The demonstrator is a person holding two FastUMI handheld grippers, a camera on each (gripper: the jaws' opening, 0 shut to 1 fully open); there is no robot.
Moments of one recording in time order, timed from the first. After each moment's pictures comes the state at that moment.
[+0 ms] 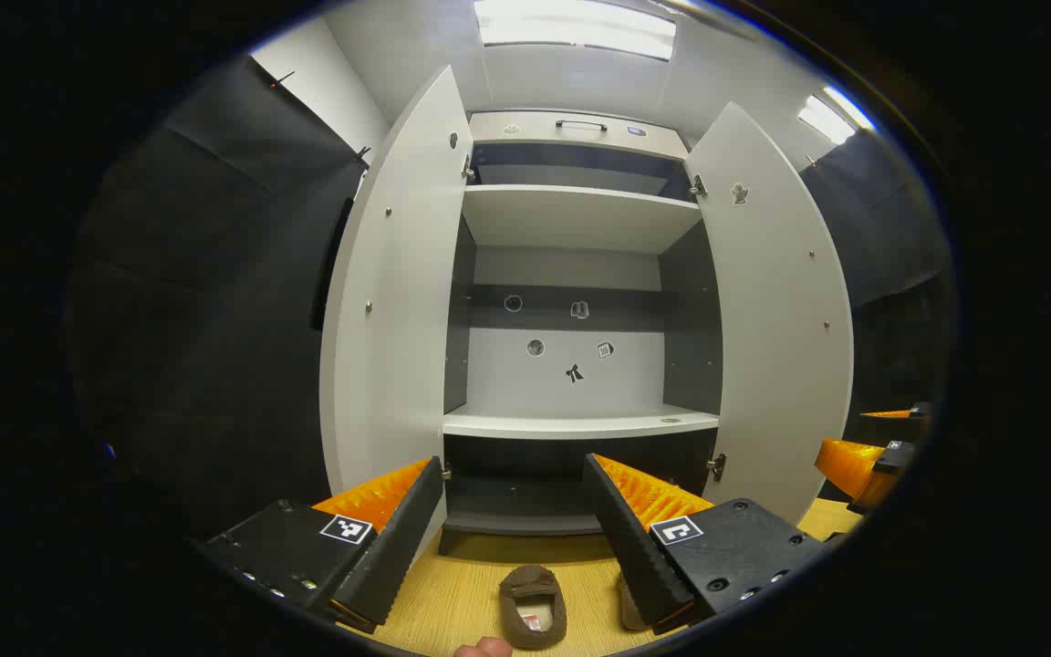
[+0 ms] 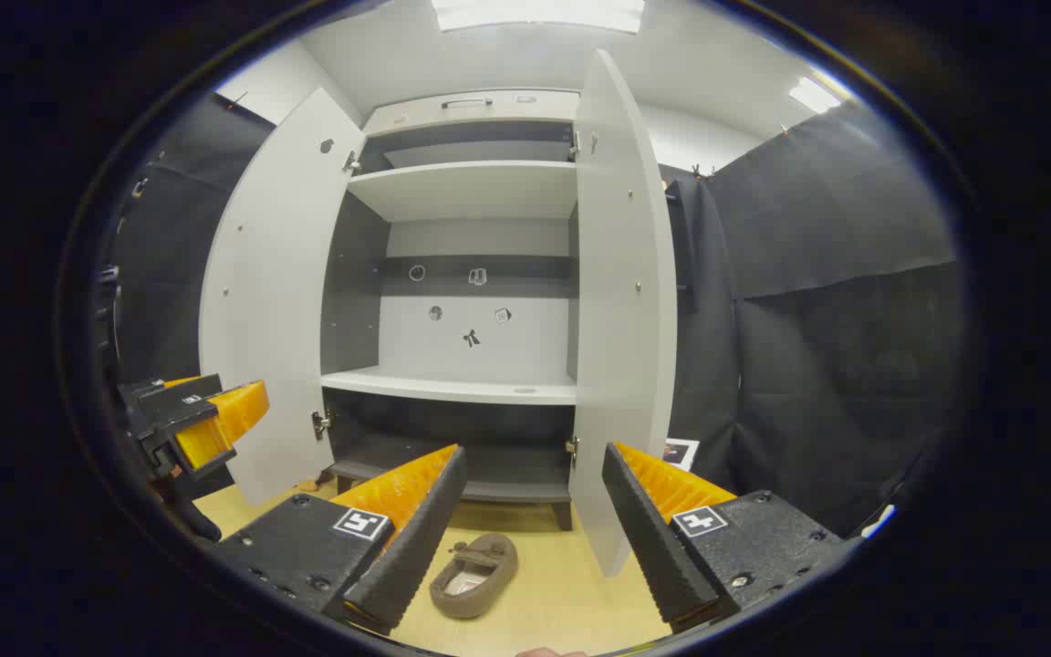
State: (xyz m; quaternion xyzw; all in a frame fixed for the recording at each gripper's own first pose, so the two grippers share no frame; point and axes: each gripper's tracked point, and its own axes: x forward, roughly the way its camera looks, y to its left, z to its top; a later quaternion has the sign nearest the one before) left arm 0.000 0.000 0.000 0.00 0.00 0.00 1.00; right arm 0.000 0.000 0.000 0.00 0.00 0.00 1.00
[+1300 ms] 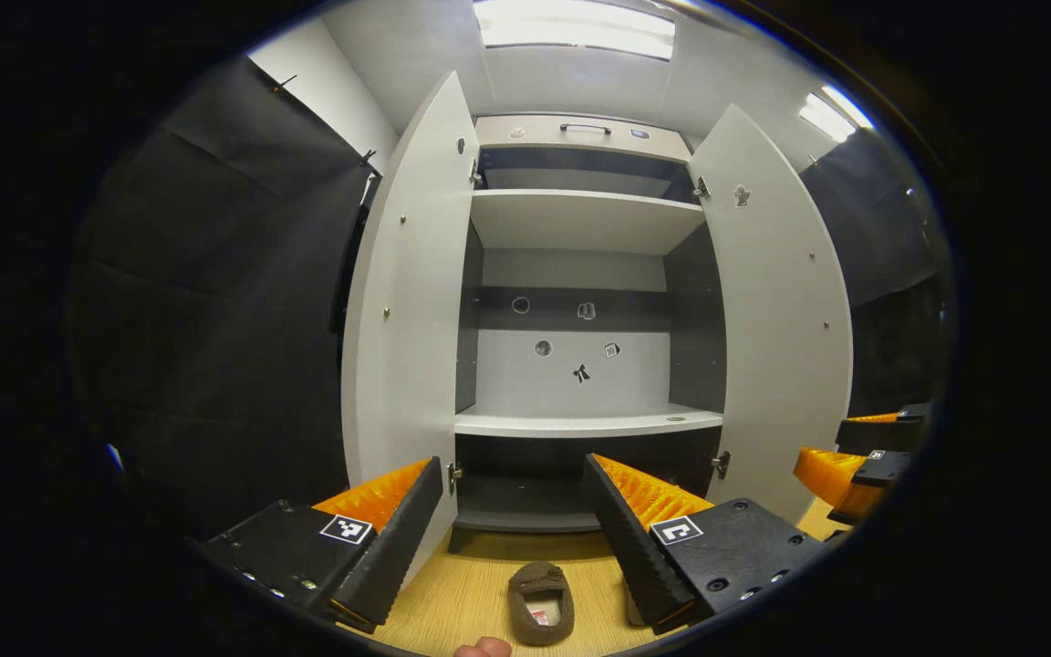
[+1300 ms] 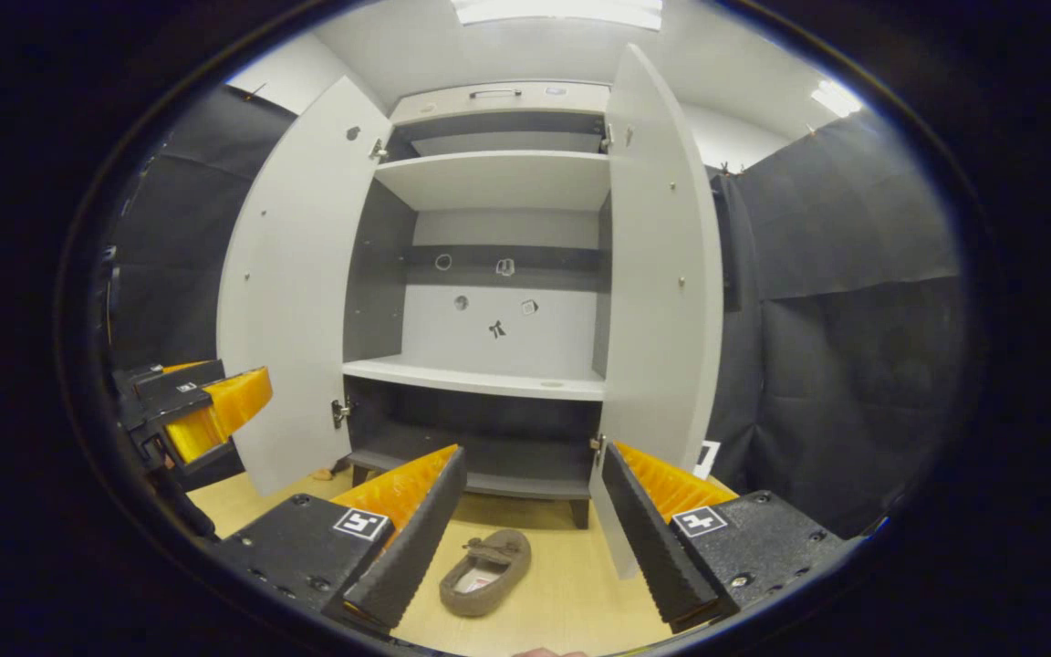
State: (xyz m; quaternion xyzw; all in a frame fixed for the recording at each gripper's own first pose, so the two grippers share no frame) left arm -0.013 0.011 0.003 0.00 0.00 0.01 1.00; right arm 0.018 0.028 -0.011 -0.02 0.03 0.05 1.00
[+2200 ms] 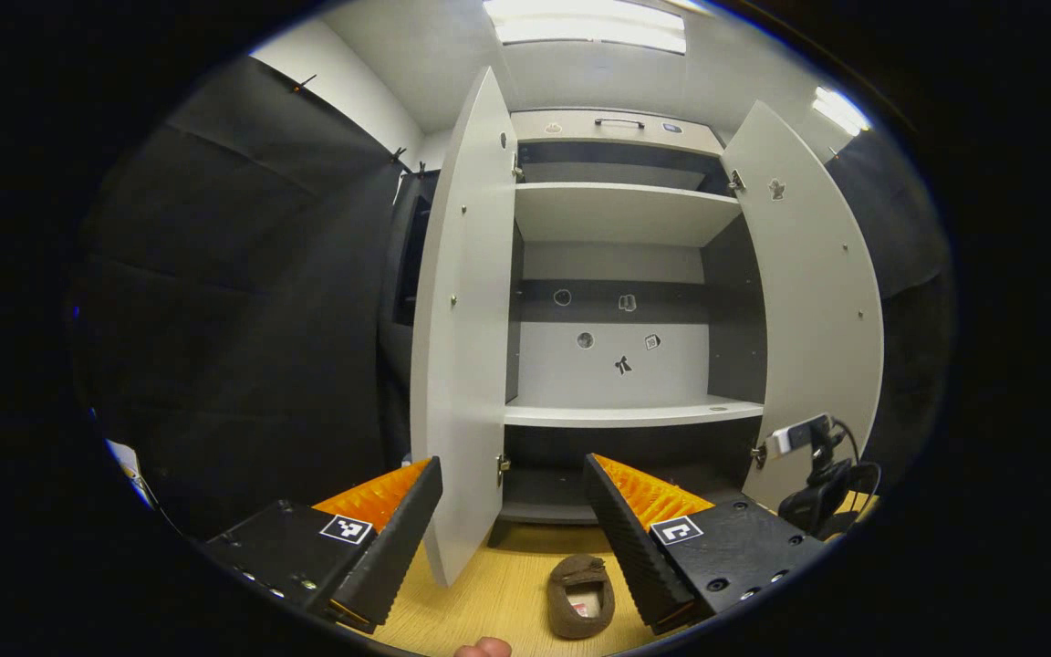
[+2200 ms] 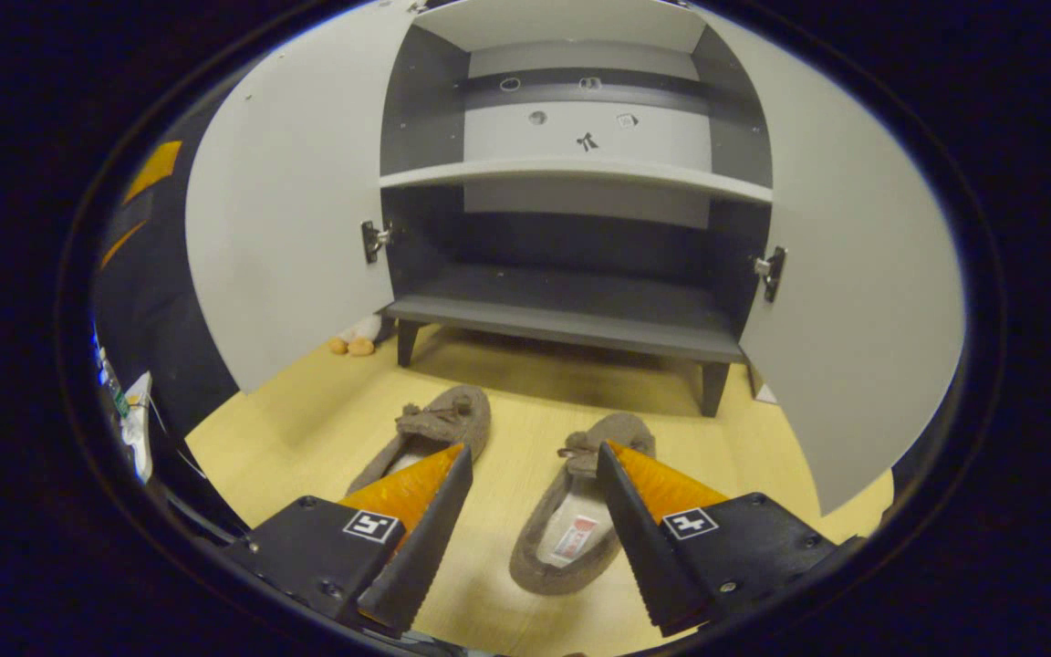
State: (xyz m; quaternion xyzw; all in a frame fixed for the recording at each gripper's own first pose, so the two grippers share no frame) left arm -0.022 0.062 -0.010 0.01 0.01 0.07 1.00; right arm 0.094 0.118 -0.231 -0.04 0.28 0.14 0.95
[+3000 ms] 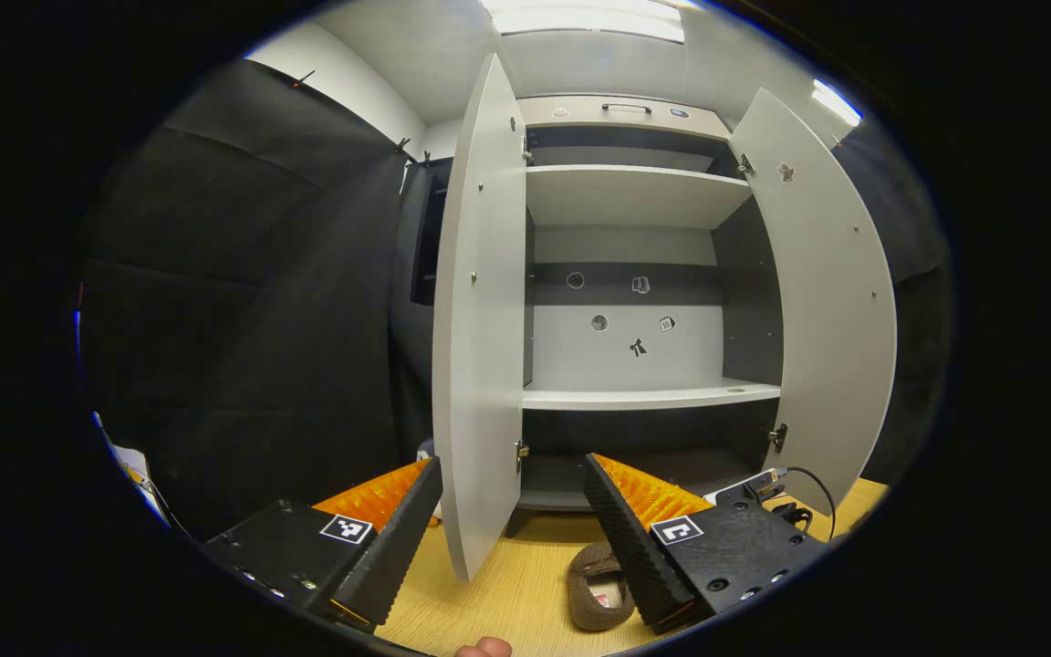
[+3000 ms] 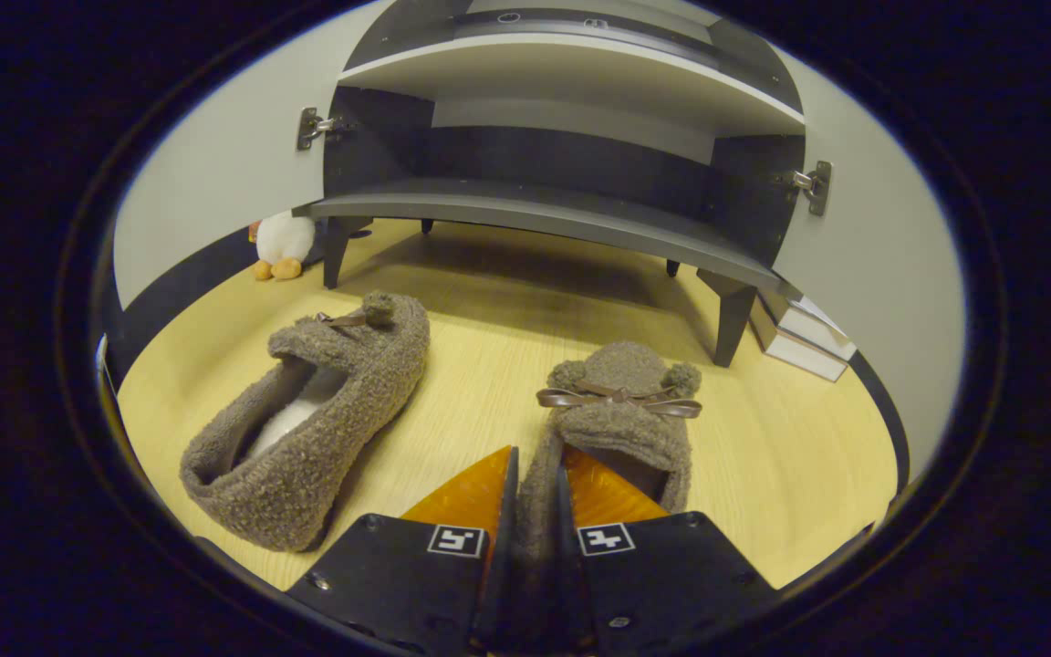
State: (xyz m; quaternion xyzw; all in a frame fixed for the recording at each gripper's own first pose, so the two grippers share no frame) left arm -0.020 0.073 -0.026 0.02 0.04 0.08 1.00; right arm 0.140 0.098 -0.315 -0.06 0.32 0.07 0.94
